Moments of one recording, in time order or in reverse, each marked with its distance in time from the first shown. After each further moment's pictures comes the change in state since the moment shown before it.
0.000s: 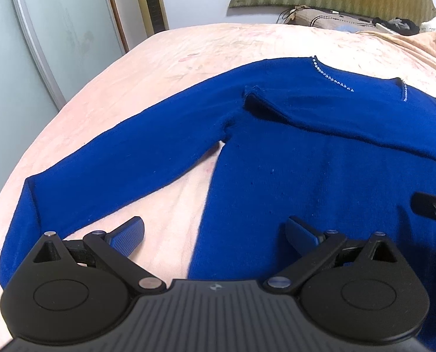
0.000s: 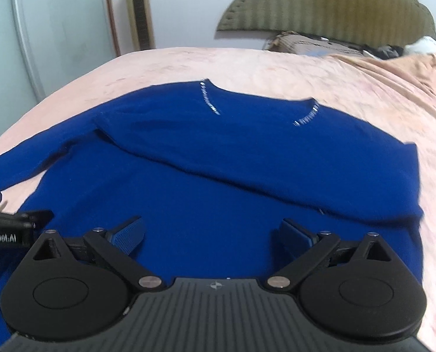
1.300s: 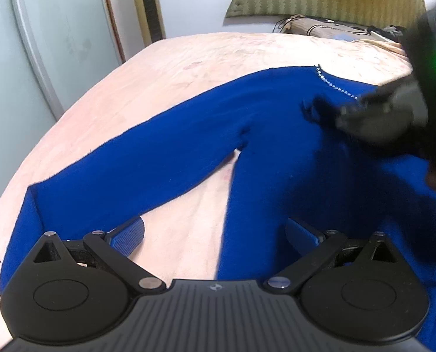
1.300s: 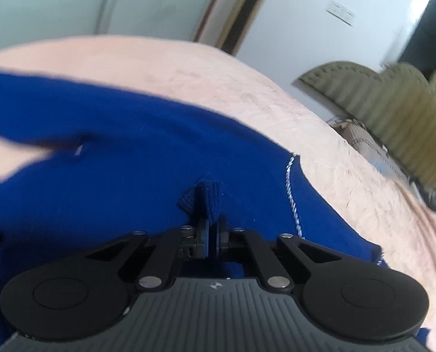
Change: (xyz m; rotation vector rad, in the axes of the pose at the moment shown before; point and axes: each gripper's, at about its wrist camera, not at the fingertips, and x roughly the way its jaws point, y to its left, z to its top) left arm 0.001 0.024 -0.003 0.000 -0.040 -0.036; right arm 0.107 0.091 0.067 -0.564 -0.078 0.003
